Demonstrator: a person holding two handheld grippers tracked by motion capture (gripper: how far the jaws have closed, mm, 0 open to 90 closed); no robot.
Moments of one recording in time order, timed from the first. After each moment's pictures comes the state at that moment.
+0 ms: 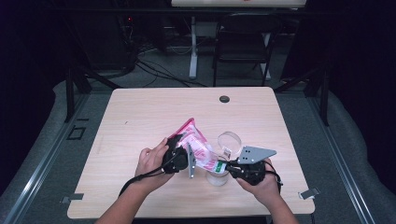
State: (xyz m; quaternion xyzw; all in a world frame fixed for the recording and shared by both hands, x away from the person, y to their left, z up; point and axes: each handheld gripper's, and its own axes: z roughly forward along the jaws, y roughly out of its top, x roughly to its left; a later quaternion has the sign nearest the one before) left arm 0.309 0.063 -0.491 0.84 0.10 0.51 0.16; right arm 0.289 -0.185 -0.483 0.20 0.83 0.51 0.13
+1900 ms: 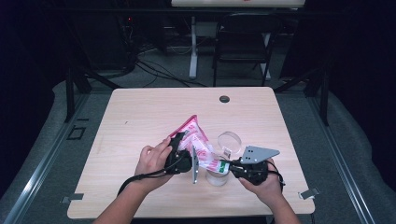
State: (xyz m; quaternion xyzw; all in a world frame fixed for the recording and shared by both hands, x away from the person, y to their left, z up) left arm 0.299 0.055 -0.483 0.82 0.05 0.56 0.14; right arm 0.289 -0.192 -0.482 0.21 0.83 0.51 0.13
